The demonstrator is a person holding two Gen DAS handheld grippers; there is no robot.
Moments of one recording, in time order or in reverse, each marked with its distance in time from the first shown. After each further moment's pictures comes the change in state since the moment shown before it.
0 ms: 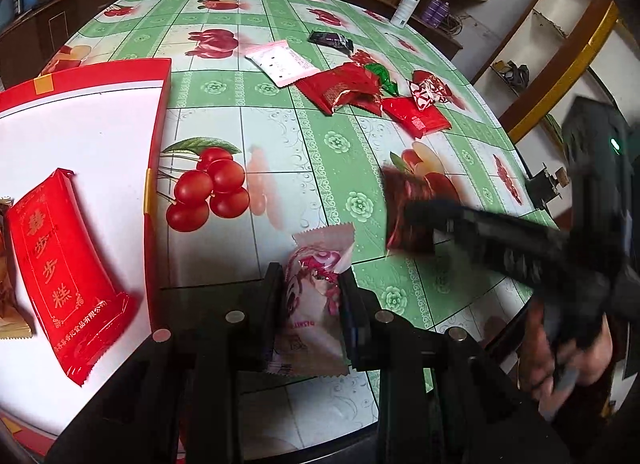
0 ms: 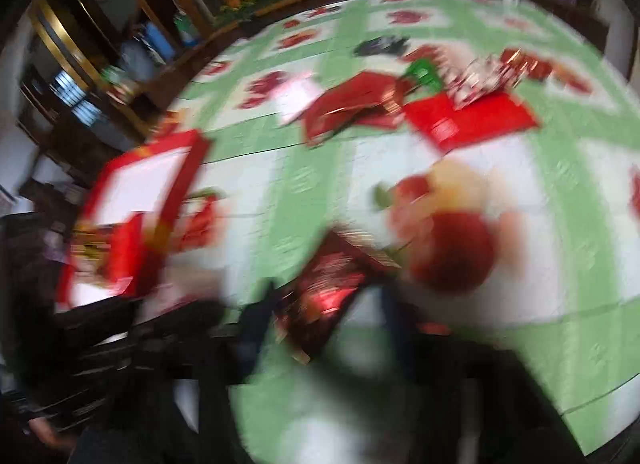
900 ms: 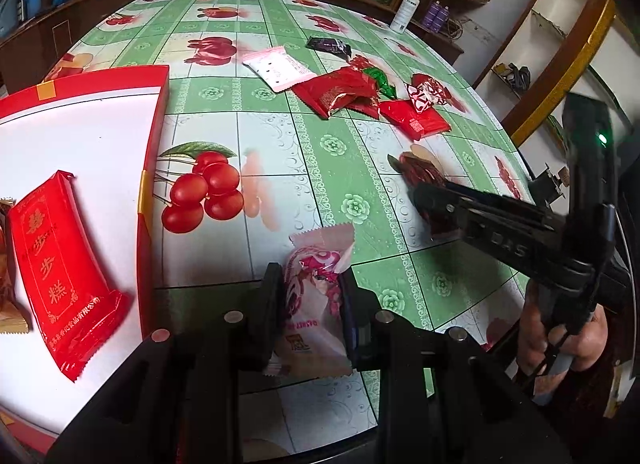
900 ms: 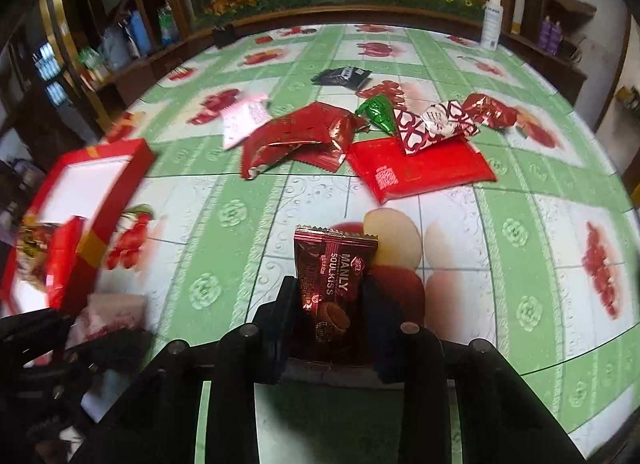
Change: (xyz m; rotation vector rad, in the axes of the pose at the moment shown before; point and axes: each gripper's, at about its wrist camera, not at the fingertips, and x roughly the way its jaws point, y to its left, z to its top) left arm 0.000 -0.007 -0.003 0.004 -0.033 0.020; right arm -0.001 -0.014 -0.002 -0.058 -0.081 -0.067
